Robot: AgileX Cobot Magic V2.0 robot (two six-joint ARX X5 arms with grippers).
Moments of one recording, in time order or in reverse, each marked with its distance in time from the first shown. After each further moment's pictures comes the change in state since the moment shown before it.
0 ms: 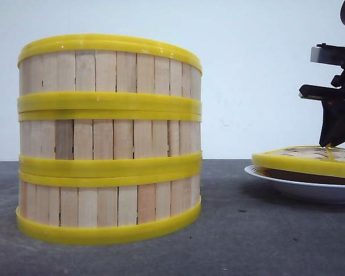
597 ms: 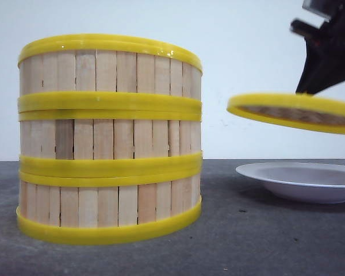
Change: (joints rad) left arm 0.000 0.000 0.000 0.000 0.000 0.000; right arm 0.007 -0.068 0.247 -0.266 -0.185 -0.016
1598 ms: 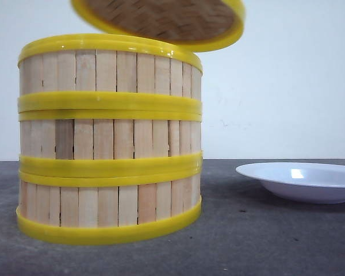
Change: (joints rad) left arm 0.000 0.000 0.000 0.000 0.000 0.000; right arm 0.595 0.159 0.516 -0.238 0.081 -0.071
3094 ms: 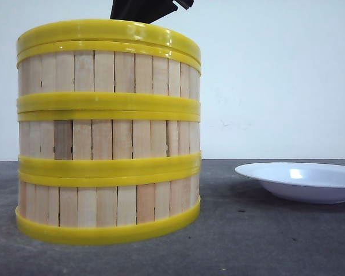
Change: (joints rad) left arm 0.000 0.000 0.000 -0.003 0.000 0.000; right arm 0.130 0.177 0.048 0.023 0.101 -0.056
